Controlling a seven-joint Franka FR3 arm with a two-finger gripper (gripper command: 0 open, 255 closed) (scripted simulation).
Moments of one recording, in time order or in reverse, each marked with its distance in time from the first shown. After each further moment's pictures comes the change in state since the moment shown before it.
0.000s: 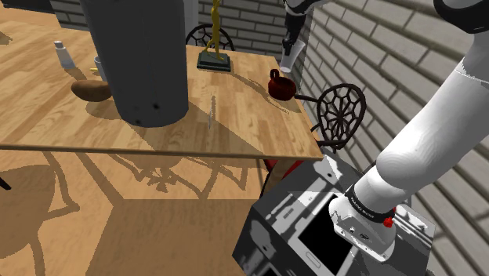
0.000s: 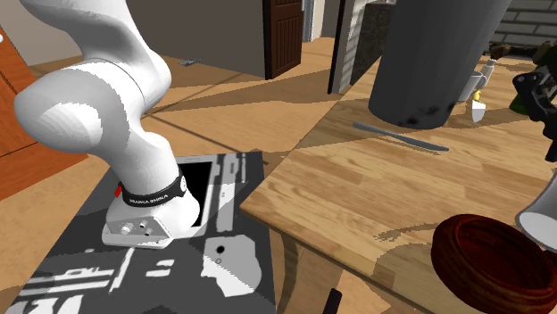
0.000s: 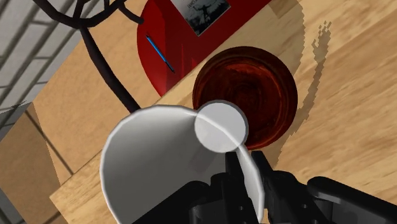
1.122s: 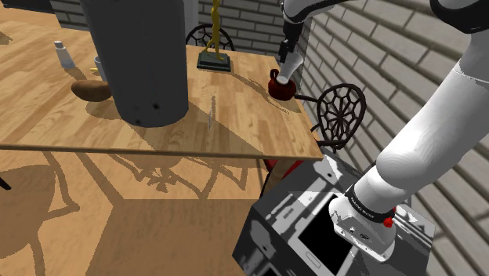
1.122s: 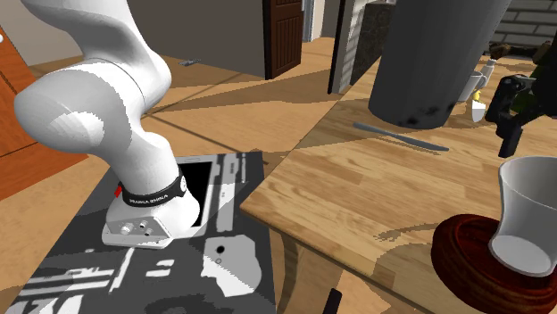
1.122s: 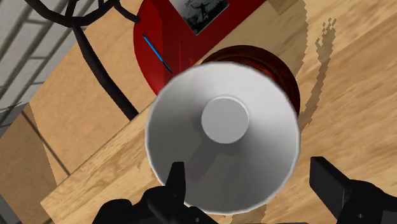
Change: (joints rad) arm -0.002 0.015 -0.002 -0.046 -0.008 0.060 0.015
